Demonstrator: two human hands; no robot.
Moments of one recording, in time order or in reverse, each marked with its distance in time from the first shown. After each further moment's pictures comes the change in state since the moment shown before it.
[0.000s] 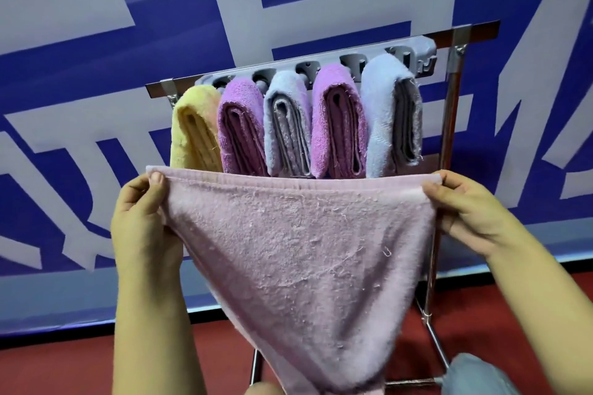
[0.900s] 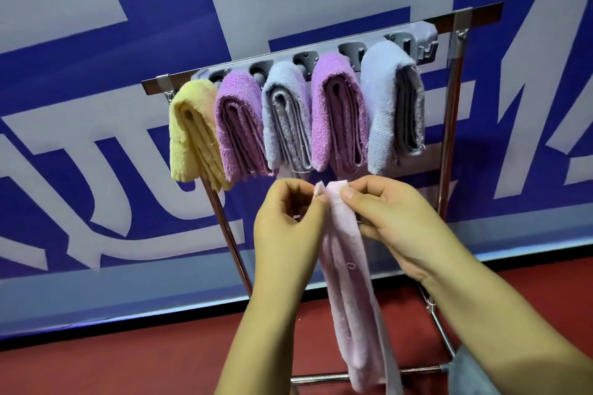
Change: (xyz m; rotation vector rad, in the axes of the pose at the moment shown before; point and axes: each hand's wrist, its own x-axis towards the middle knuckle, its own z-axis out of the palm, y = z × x) left_hand -0.107 -0.036 0.078 0.496 -0.401 0.117; right_hand -0.037 0.004 0.125 -0.182 0.021 0.008
